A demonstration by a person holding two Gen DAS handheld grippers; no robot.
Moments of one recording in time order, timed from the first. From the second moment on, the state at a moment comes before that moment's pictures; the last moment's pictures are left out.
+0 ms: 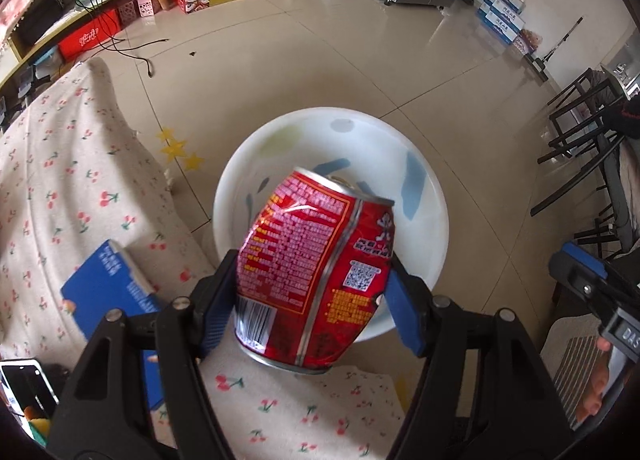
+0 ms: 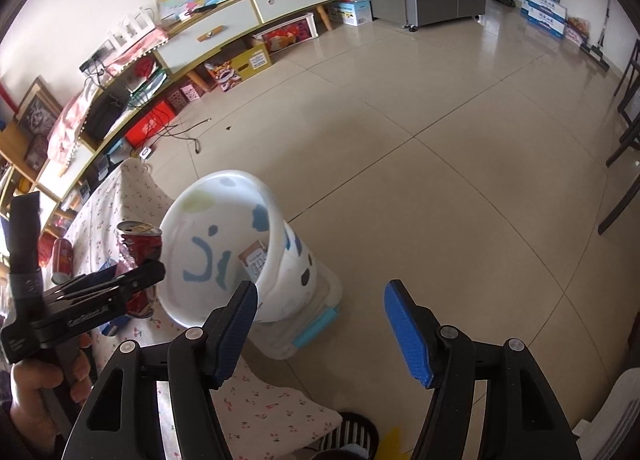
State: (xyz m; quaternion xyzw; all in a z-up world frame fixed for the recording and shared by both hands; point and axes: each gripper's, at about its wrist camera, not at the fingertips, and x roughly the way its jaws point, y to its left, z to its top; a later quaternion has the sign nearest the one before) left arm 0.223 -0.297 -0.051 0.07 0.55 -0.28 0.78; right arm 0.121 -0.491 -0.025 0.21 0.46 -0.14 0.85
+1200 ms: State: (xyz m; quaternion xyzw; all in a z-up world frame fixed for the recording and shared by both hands) left arm 0.161 -0.102 0.018 0.03 0.48 -0.17 0.86; right arm 0.126 -0.364 0.017 0.09 0.42 -0.08 0.90
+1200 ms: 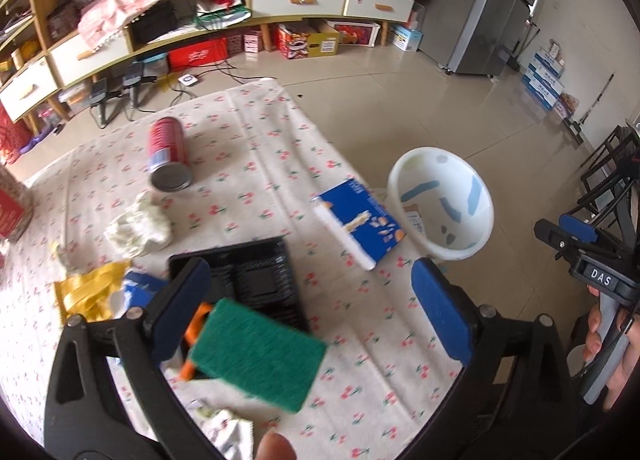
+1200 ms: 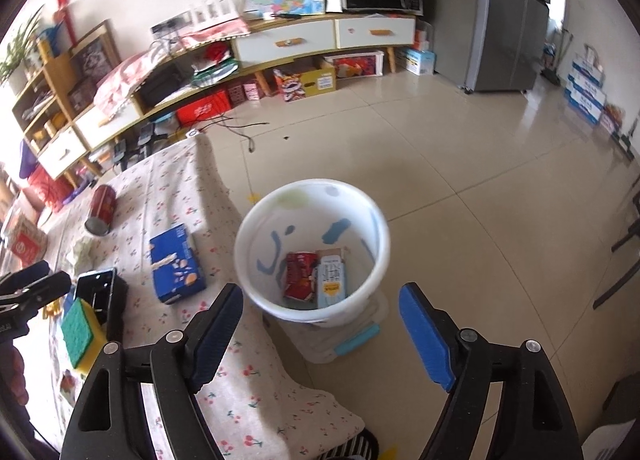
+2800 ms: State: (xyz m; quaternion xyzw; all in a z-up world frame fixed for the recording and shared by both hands) left arm 0.084 0.118 -0.031 -0.03 0.52 -0.03 0.85; right arm 0.167 -0.102 -0.033 -0.11 0.48 0.09 0.87
